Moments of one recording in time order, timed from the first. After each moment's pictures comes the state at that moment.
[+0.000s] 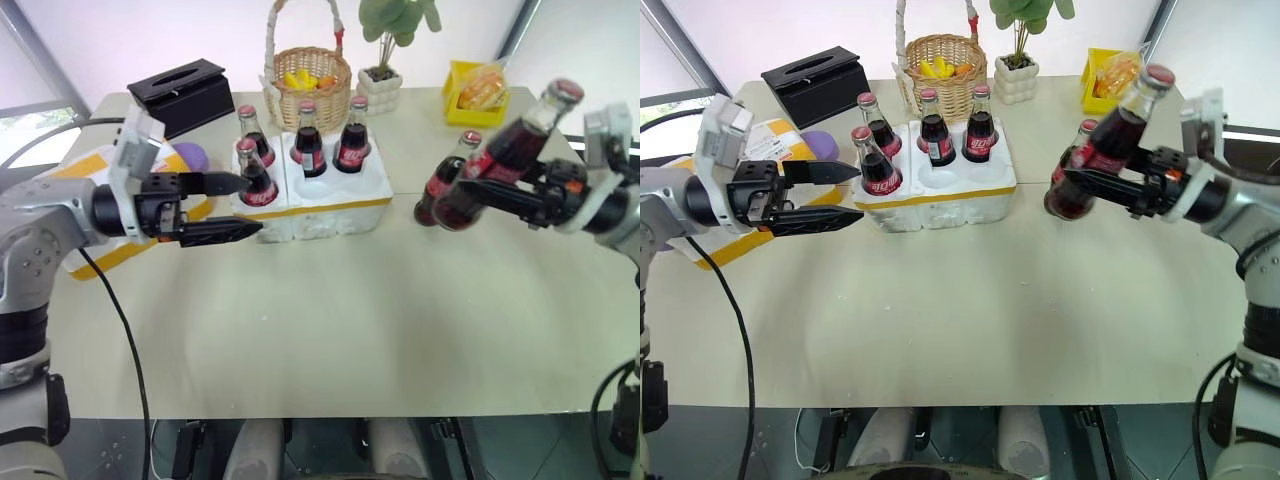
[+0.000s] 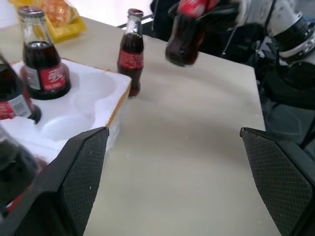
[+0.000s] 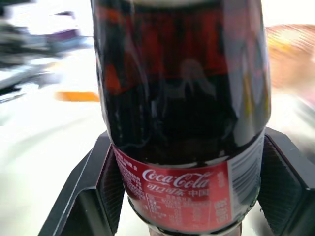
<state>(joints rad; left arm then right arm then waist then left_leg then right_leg) -0.60 0.91 0.22 -0.21 -0.84 0.89 -1.13 -0.65 -0.84 -0.28 -0.02 0.80 0.76 1.08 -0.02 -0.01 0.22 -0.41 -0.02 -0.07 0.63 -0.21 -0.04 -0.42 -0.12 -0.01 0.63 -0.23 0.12</state>
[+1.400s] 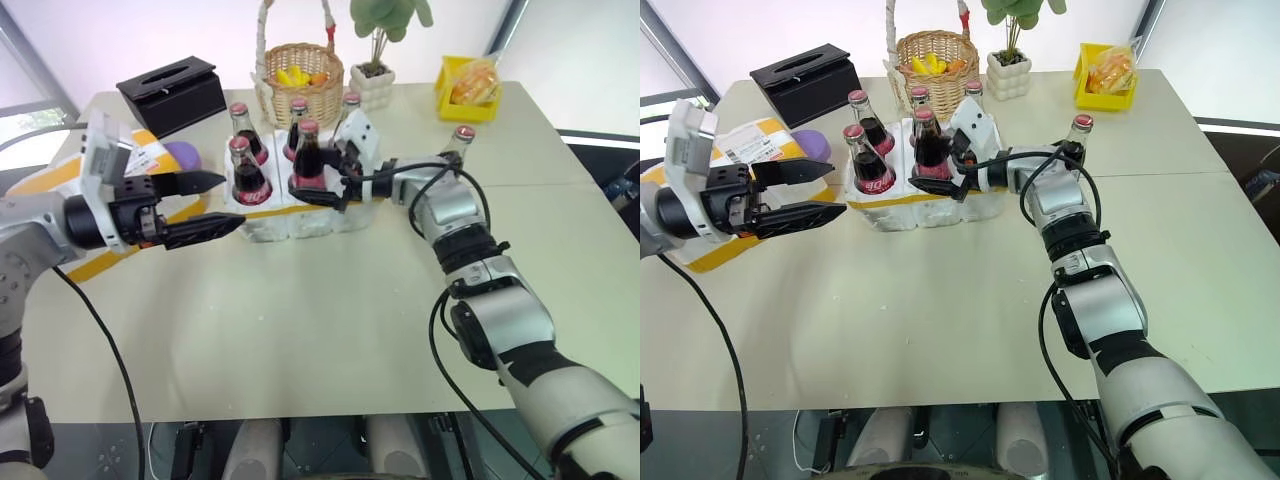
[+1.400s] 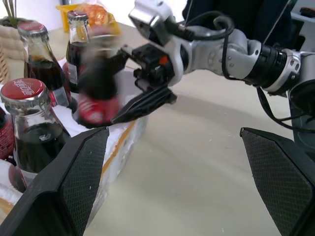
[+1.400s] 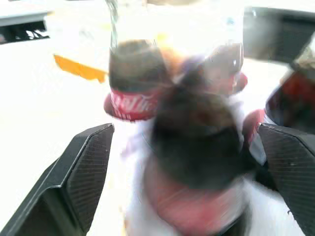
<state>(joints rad) -0.48 0.93 0.33 -0.30 -0.93 0.90 -0.98 -1.13 -0.26 0.14 0.77 0.17 0.21 0.99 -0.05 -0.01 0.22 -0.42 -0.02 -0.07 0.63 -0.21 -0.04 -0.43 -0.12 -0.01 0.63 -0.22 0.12</state>
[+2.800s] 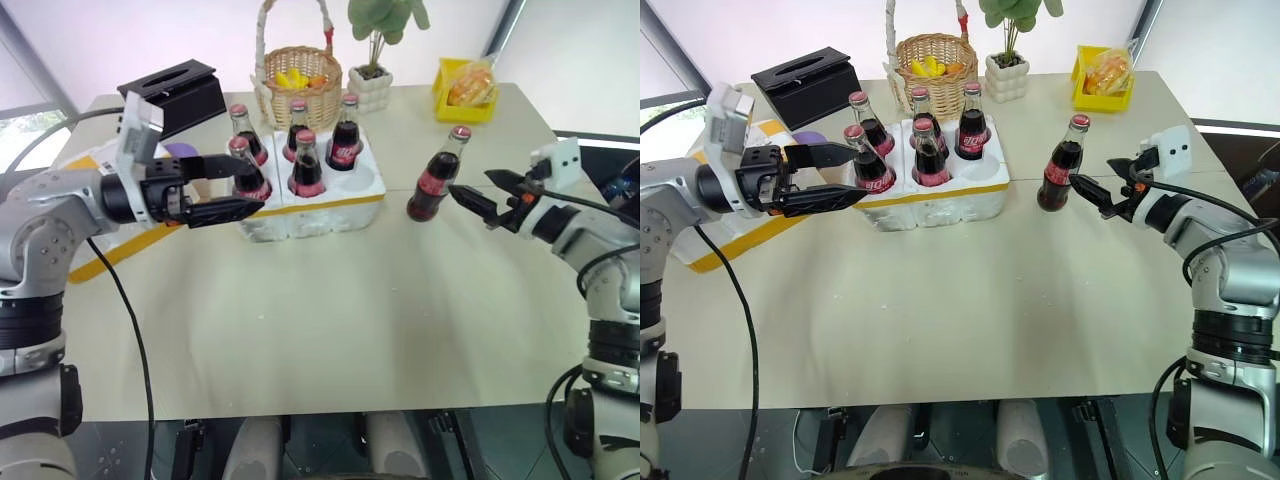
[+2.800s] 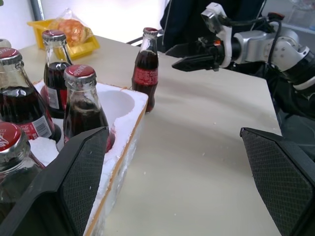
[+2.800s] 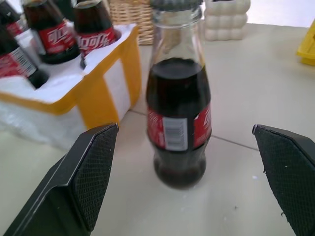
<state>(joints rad) -0.67 0.85 0.16 -0.10 -0.80 0.80 -1.11 -0.55 -0.66 -0.30 0.08 0.45 0.66 0.69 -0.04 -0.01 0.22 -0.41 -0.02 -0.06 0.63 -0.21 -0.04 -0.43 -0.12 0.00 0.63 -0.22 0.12</state>
